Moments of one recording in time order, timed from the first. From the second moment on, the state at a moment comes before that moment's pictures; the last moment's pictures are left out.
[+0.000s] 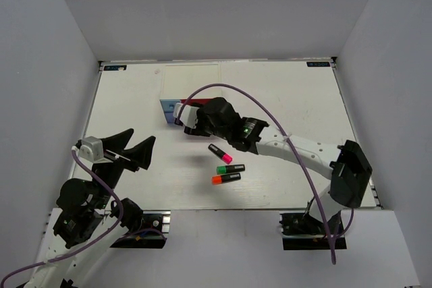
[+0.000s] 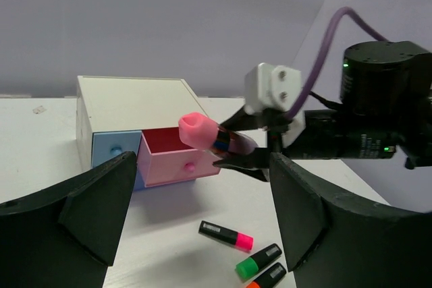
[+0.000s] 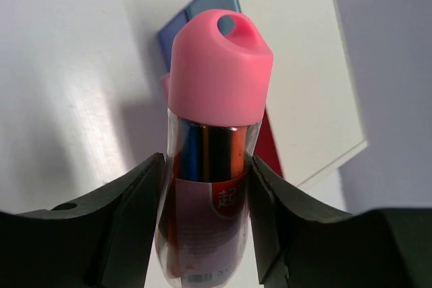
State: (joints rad) left arm -0.65 0.09 0.64 -0.27 -0.22 -0.25; right arm 1.06 1.57 1.30 -0.17 0.11 -0.62
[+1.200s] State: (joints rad) left arm -0.64 0.14 0.64 -0.27 -0.23 -0.24; right arm 0.92 1.81 1.53 -0.21 0.06 -1.03
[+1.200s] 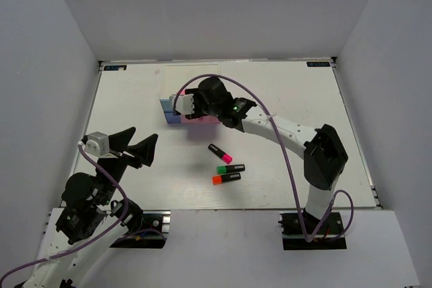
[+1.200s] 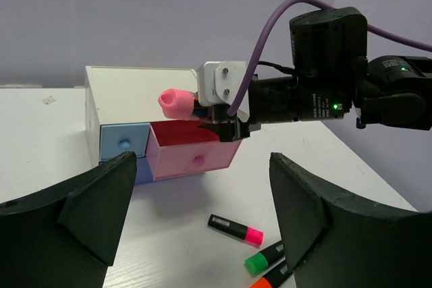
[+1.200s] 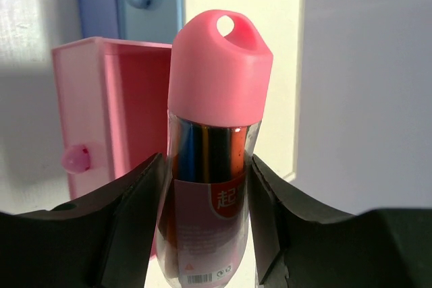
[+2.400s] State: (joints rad) left arm -0.64 0.15 0.64 -0.27 -0.25 -0.24; right arm 0.88 1.90 1.68 -0.45 -0.04 -1.04
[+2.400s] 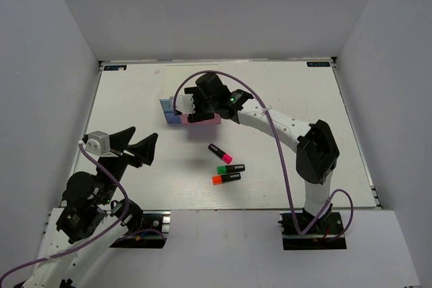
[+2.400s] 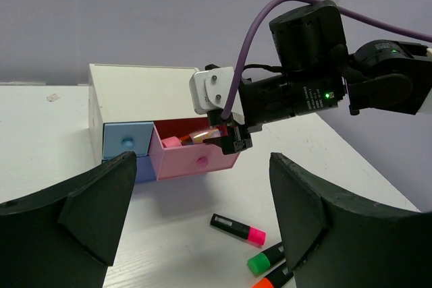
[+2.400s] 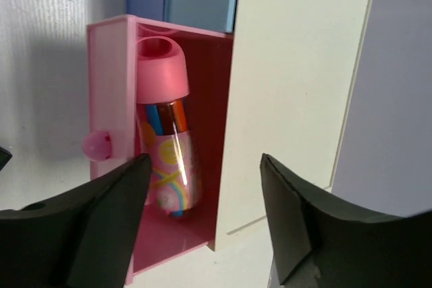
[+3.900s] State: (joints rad) left arm -0.64 0.15 0.64 -0.27 -0.25 -0.24; right arm 0.88 1.84 1.64 -0.49 -0.19 -0.97
